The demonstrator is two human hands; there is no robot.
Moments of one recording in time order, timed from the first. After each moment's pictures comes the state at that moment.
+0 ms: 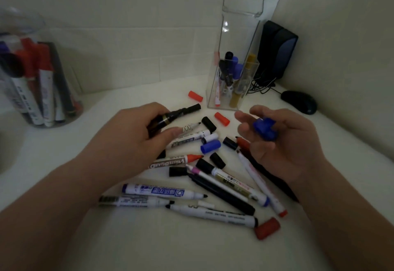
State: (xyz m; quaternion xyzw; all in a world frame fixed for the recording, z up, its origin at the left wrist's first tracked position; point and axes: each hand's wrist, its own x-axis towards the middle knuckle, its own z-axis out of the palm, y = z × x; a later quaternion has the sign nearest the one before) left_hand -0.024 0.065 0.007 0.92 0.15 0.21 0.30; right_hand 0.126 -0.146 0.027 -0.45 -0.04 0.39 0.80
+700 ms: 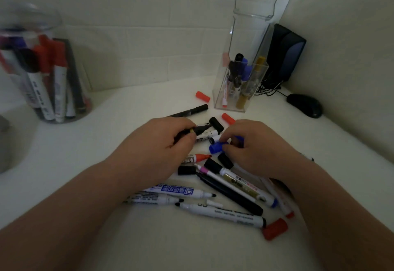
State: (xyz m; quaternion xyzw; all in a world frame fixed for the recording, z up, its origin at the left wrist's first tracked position) left_hand -0.021 0.052 0.002 0.93 0.11 0.13 0.33; right_hand 0.133 -0.114 0.008 -0.88 -0.44 0.09 0.13
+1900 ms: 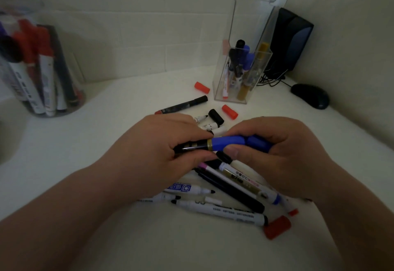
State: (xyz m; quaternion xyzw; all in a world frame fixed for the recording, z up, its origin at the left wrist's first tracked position) left_hand -0.025 0.048 0.001 0.93 -0.09 0.25 0.24; right_hand 0.104 -0.147 0.024 -0.78 -0.53 0.02 0.33
